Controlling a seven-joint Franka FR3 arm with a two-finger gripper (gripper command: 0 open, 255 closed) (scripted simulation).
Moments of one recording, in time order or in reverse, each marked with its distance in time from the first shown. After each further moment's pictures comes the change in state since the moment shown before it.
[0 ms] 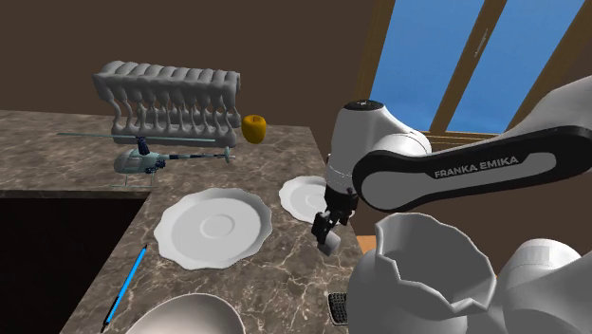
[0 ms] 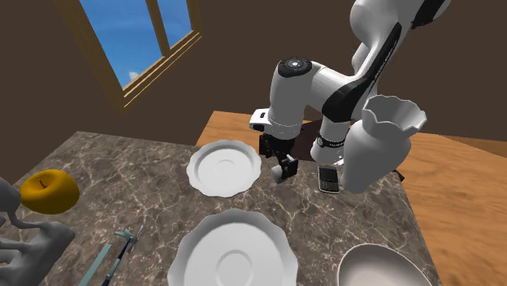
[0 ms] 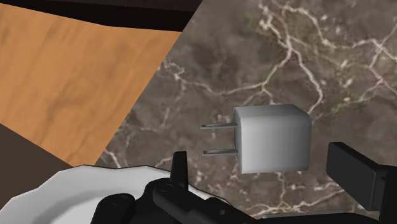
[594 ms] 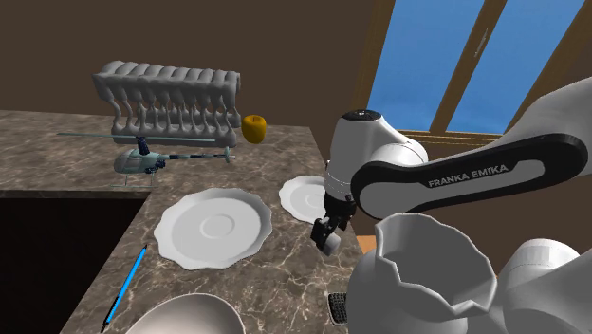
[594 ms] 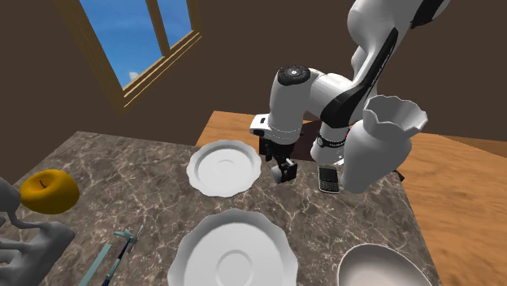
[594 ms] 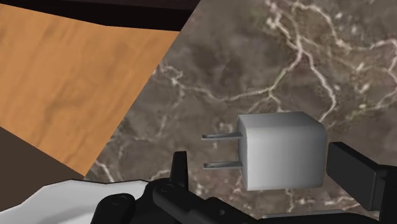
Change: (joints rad) arm -0.001 0.023 0.007 -0.031 0.000 0.055 0.005
